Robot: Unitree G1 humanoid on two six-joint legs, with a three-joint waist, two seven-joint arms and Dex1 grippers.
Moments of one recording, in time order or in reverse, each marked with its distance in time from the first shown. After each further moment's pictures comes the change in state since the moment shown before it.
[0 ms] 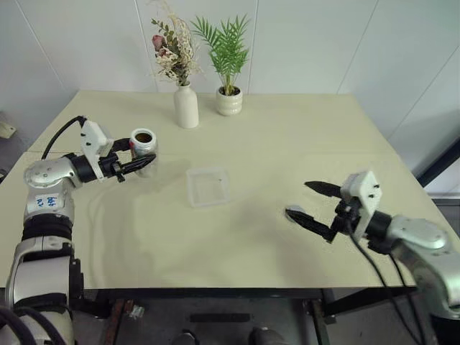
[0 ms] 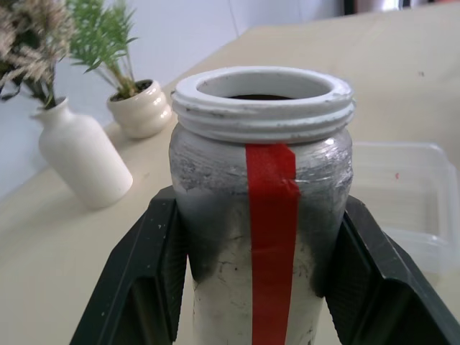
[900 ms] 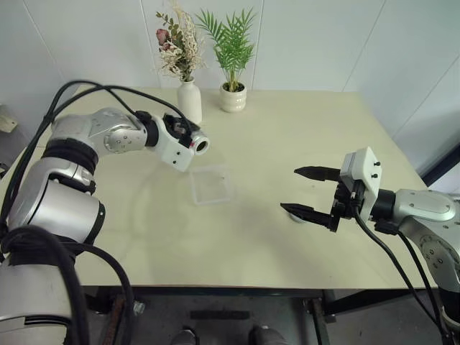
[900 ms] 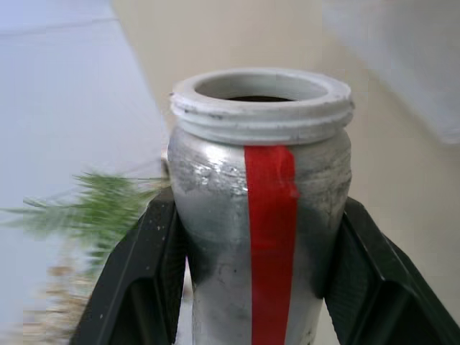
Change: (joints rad) left arm -0.576 -0.036 -0.849 0.279 1.223 -0.670 1.183; right arm -0.155 -0.075 0.063 0.051 0.022 0.040 0.067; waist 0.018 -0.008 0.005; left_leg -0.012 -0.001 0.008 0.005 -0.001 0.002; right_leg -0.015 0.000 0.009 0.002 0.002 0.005
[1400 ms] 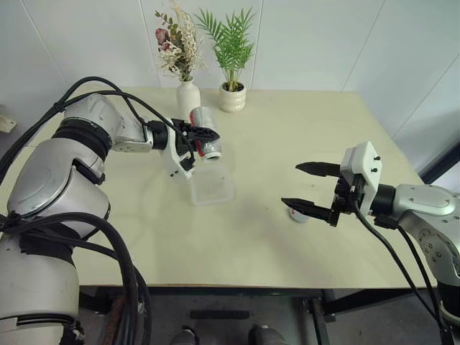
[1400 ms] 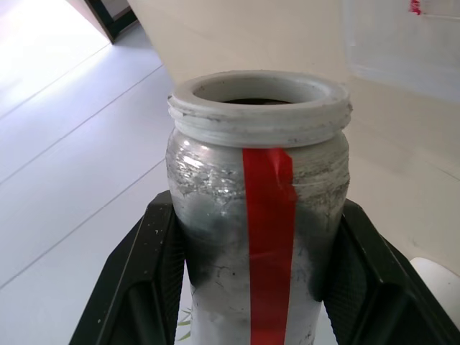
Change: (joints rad) left arm -0.097 -0.027 -0.383 -0.014 0.434 0.028 0.739; right arm -0.042 -0.001 0.019 0.040 -0.016 -0.002 0.006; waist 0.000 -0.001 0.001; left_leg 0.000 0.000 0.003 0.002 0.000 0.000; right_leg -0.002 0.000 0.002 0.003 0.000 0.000
